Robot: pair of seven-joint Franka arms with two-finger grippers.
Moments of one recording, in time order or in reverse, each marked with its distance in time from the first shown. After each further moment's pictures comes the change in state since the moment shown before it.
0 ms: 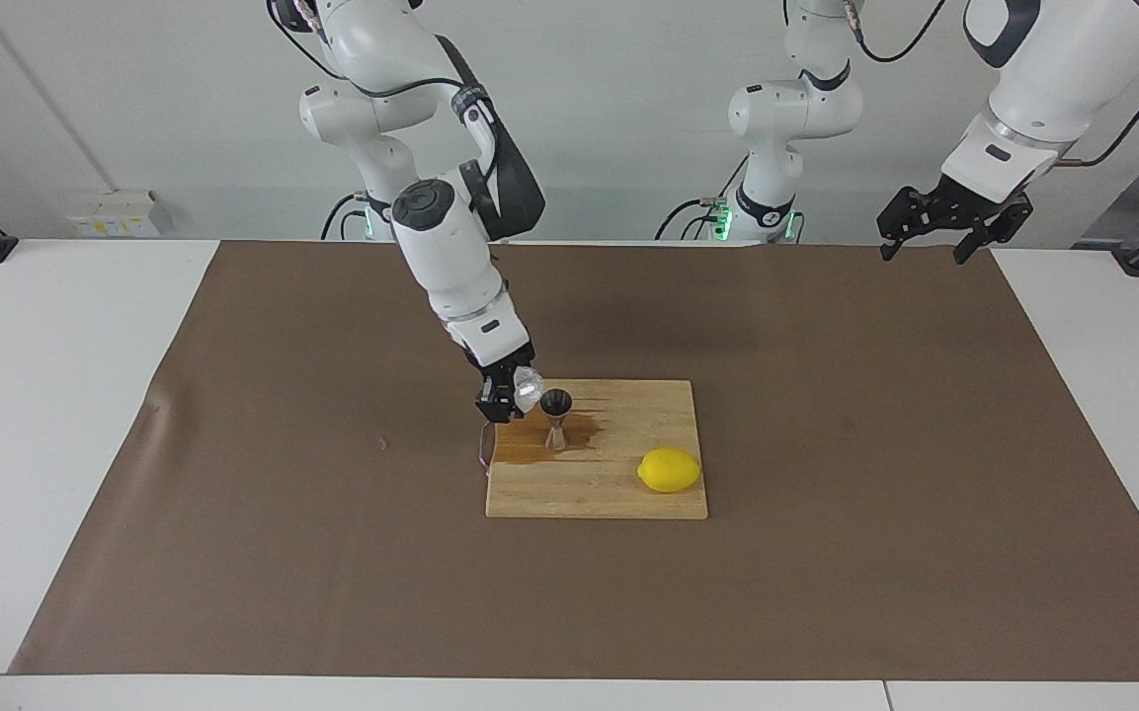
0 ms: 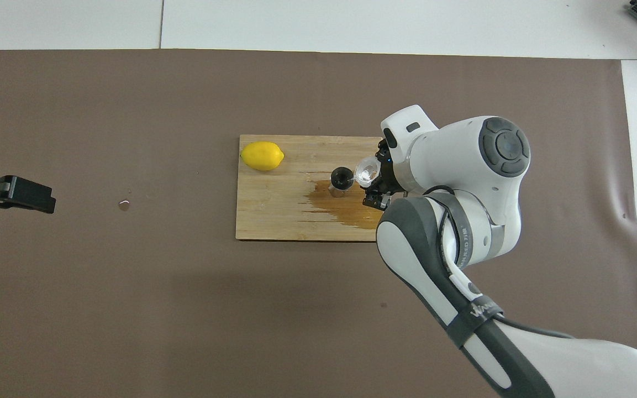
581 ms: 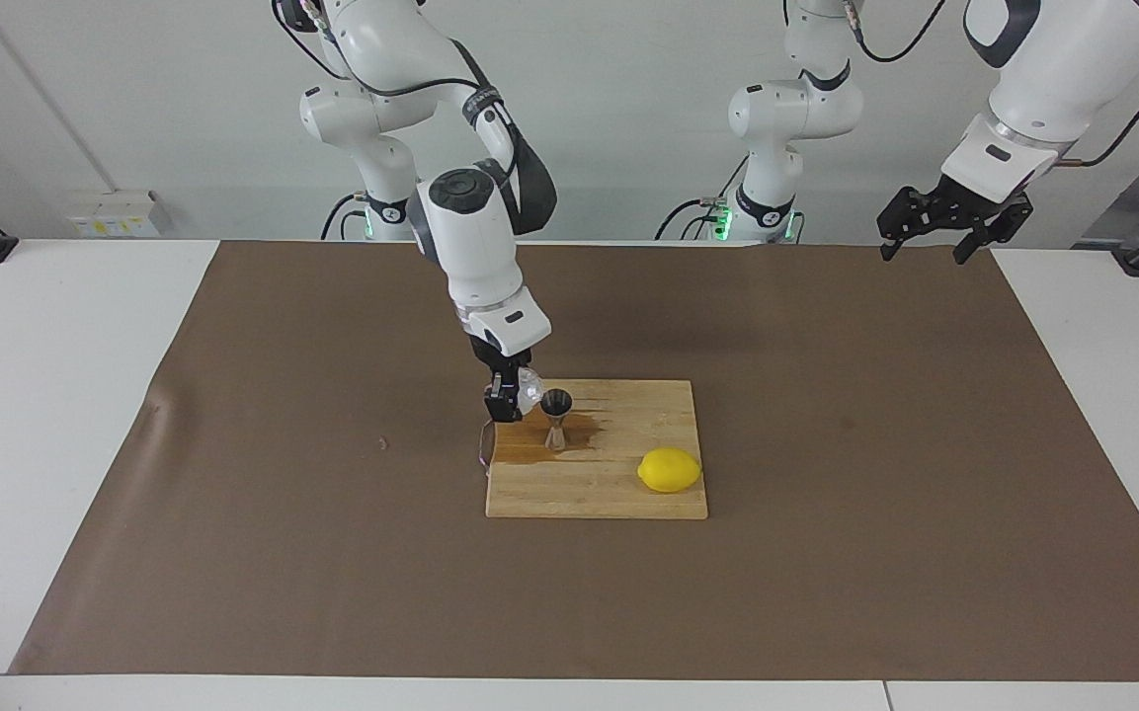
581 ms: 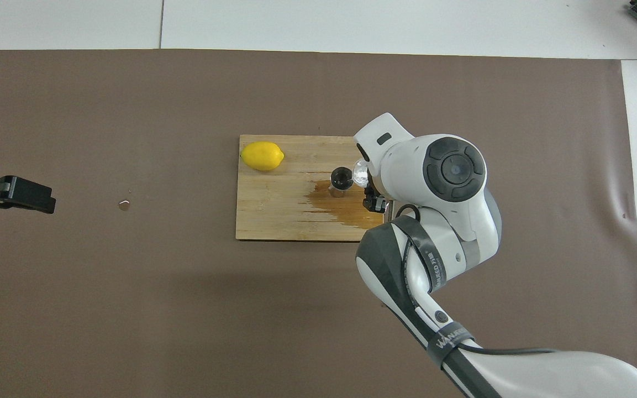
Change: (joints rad) left arm 0.000 0.000 0.000 0.000 0.000 0.000 0.000; right arm 0.041 0.000 0.000 0.007 -0.188 0.007 0.046
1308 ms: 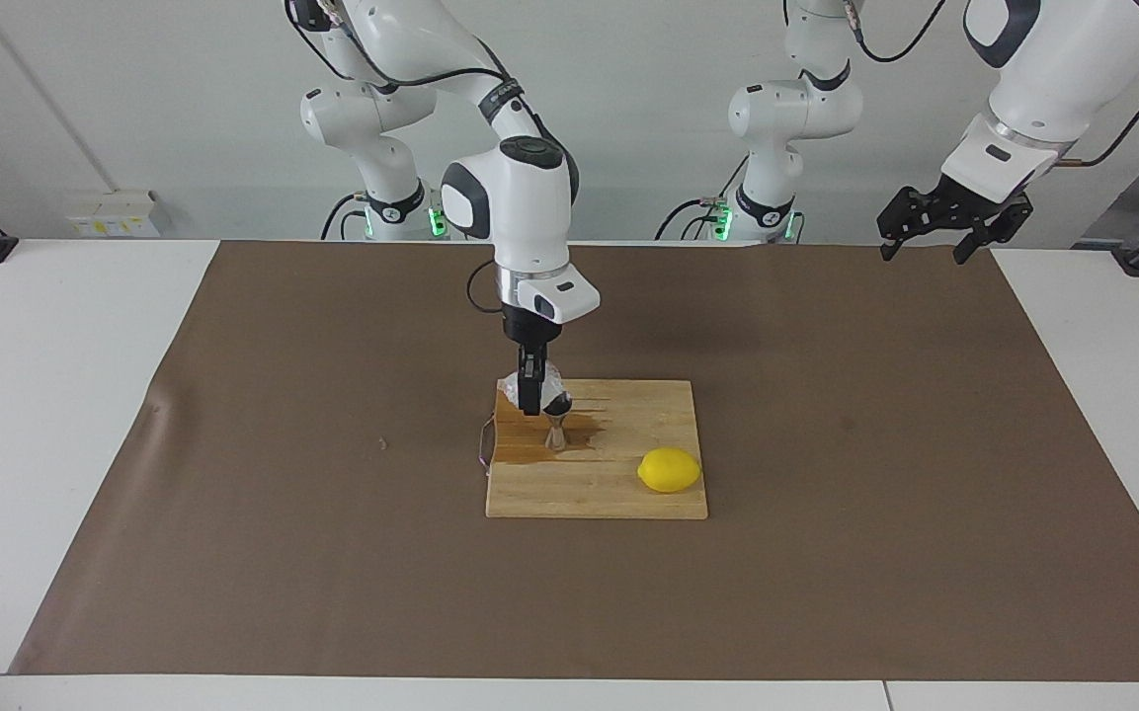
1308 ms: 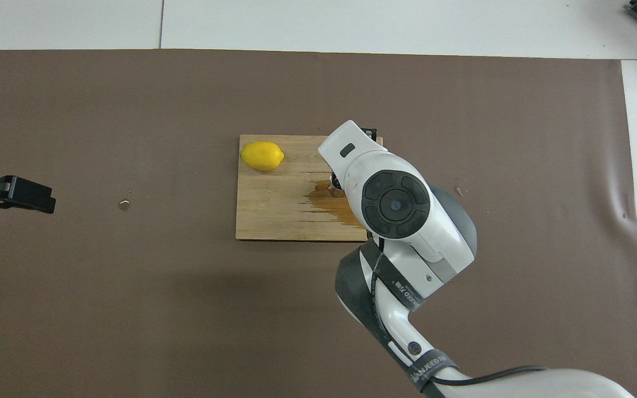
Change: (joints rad) left arm 0.000 0.000 0.000 0.000 0.000 0.000 0.000; right arm 0.069 -0.001 0.000 0.040 -0.287 0.003 0.145
